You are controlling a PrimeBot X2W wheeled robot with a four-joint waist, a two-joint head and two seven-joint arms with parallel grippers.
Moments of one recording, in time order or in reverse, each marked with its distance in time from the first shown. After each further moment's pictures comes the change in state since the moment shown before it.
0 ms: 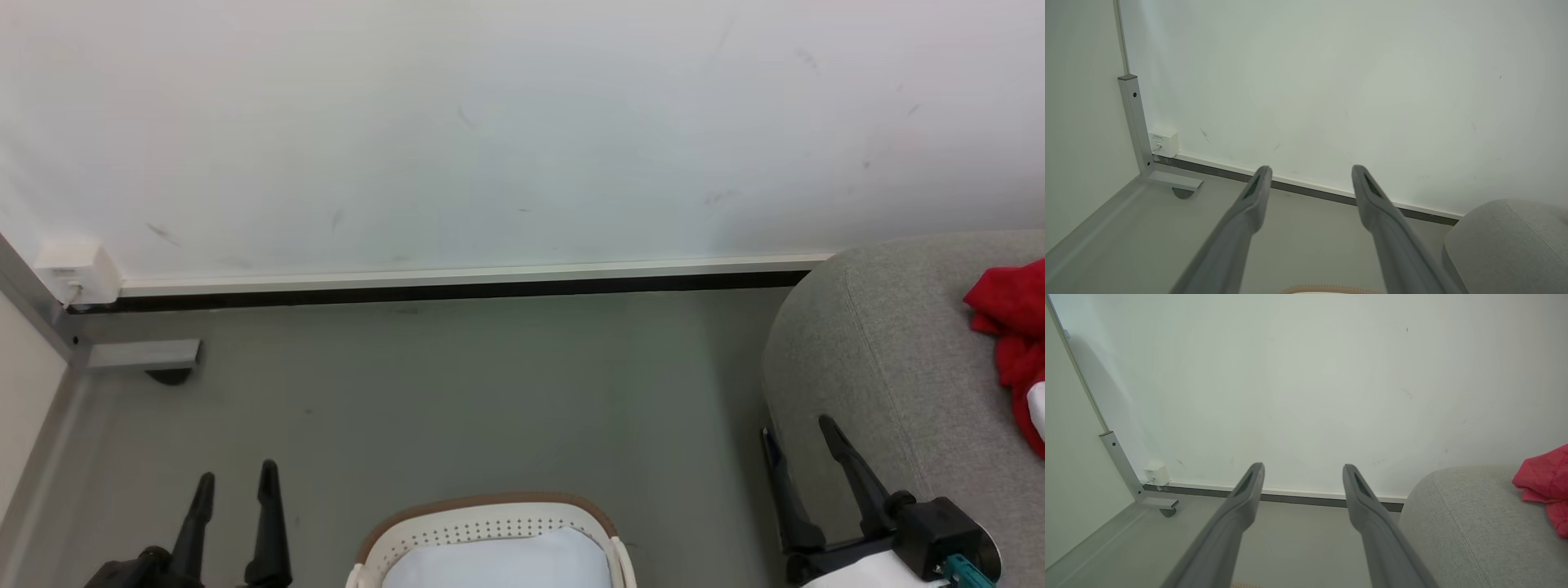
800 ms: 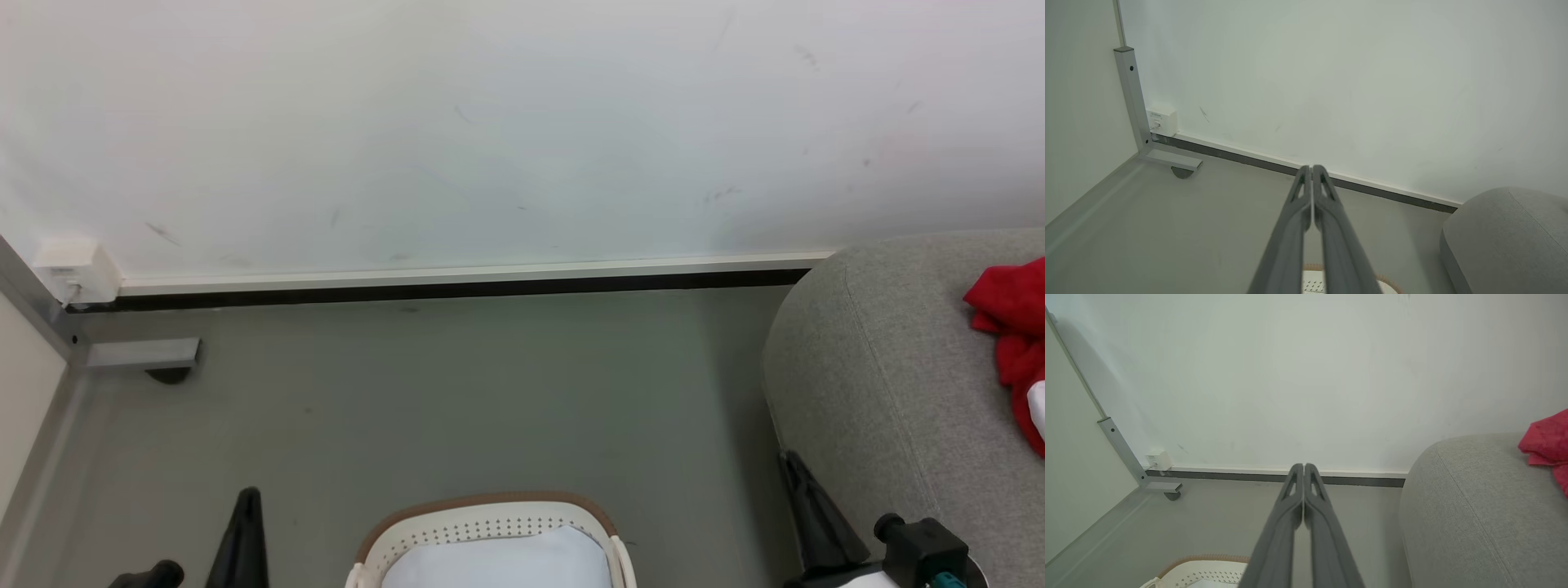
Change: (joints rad) left arm -0.013 -0.064 0.063 0.084 0.056 -0.072 0.006; right arm 0.014 0.008 0.012 0.054 0.015 0.000 0.005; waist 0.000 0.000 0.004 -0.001
